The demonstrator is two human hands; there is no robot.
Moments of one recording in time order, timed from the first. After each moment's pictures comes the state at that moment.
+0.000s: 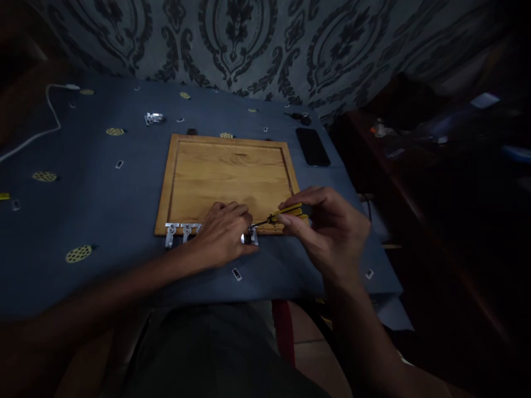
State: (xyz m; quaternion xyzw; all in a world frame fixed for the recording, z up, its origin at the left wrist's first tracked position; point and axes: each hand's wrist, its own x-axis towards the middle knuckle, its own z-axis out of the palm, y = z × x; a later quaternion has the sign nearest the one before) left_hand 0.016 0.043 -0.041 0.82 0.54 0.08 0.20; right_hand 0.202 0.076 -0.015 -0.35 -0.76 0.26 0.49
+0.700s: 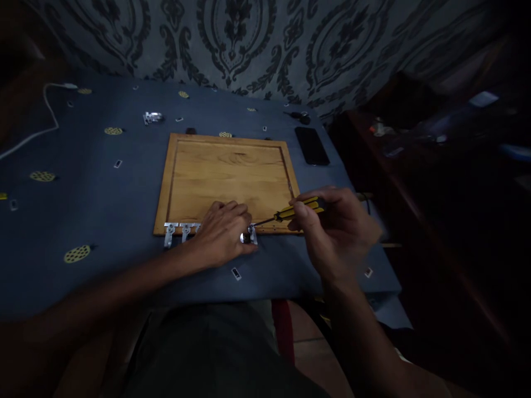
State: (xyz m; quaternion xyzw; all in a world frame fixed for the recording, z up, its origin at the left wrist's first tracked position) left_hand 0.017 0.044 -0.033 0.81 0.54 0.05 0.21; right_hand 0.205 0.068 -0.023 -0.41 -0.71 0.23 0.52
